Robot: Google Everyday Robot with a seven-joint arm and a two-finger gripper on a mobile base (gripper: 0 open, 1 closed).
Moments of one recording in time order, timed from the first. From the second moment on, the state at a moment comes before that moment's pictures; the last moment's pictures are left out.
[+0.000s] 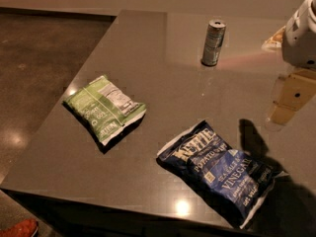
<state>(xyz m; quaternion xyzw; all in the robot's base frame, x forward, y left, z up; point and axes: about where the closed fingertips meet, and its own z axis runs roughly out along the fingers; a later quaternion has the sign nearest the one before) 0.438 -0.217 0.976 -0.60 0.78 -0.03 0.16</state>
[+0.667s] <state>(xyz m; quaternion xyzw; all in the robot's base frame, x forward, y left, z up) 0.441 -0.212 0.977 -0.61 0.78 -0.03 0.16</state>
